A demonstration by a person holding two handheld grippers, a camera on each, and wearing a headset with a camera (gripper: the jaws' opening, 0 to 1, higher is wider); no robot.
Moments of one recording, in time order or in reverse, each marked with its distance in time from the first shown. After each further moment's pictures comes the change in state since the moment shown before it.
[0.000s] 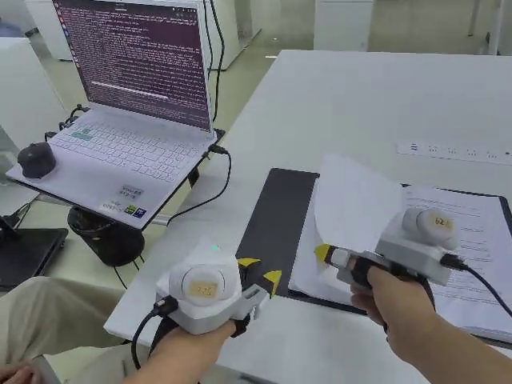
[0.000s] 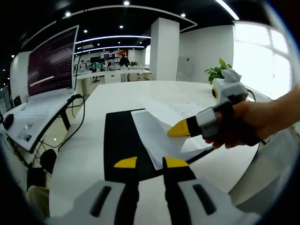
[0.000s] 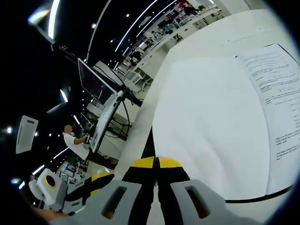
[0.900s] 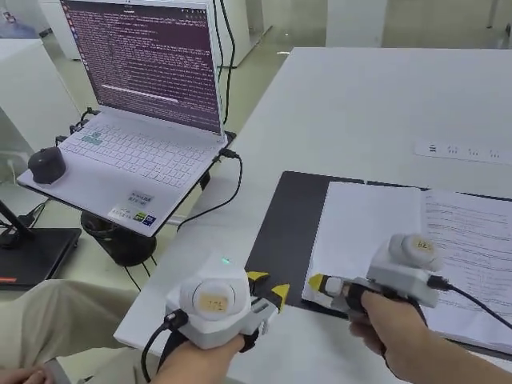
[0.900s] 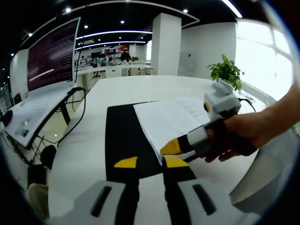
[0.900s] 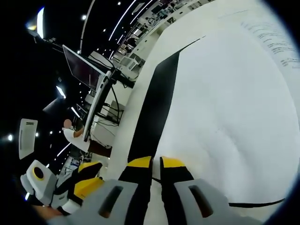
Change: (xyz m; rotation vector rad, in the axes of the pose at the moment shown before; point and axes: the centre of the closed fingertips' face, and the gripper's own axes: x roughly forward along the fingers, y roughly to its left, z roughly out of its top) left arm 0.011 0.009 -0.011 -0.010 0.046 0.007; right arm 0.031 -0.012 -0.047 0.069 0.137 0.024
